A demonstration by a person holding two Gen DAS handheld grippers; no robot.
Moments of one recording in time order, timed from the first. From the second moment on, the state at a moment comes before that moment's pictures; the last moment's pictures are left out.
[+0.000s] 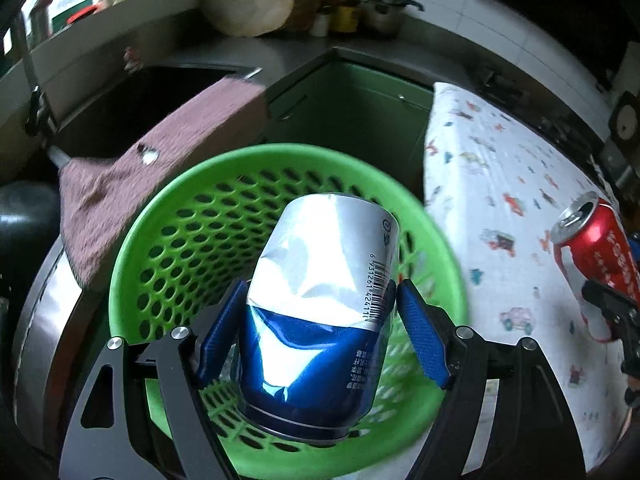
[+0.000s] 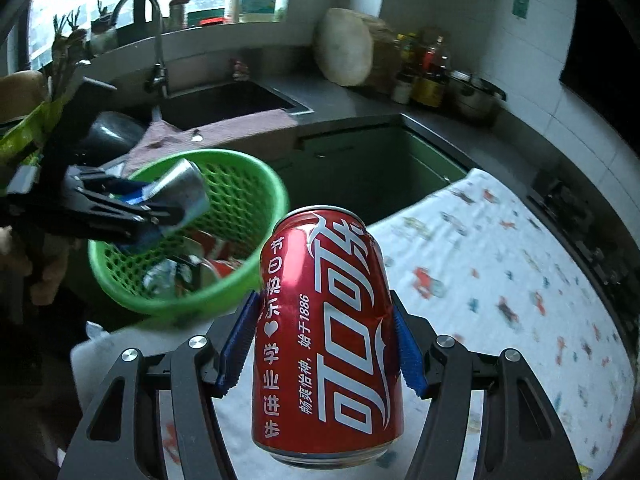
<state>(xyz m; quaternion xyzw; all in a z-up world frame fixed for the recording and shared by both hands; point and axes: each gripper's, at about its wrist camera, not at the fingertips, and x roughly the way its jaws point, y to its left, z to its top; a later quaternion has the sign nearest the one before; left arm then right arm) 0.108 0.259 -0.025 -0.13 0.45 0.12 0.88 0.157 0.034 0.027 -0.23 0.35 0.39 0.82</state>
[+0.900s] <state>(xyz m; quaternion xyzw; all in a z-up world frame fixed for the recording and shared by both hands) 0.044 0.316 -0.013 -0.20 0.40 0.17 0.88 0.141 0.138 -0.007 -0.17 0.37 0.46 0.79</state>
